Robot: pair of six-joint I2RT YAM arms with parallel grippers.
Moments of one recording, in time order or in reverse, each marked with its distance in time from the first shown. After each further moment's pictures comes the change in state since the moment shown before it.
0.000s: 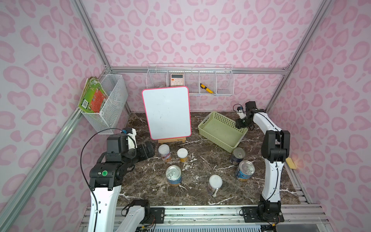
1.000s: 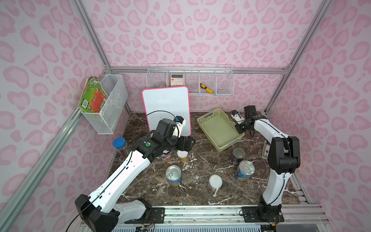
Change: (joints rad) left arm -0.513 0.454 0.082 0.375 -0.004 0.069; right arm 0.043 -0.316 -0.416 0.222 -0.019 -0.300
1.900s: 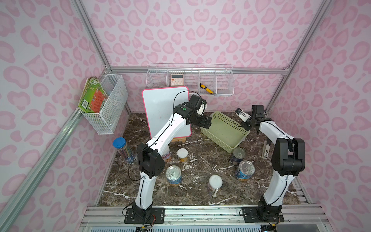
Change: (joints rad) left arm 0.011 0.831 0.909 -0.272 -0.019 0.131; right arm -0.074 -0.055 -0.035 0.250 0.058 -0.192
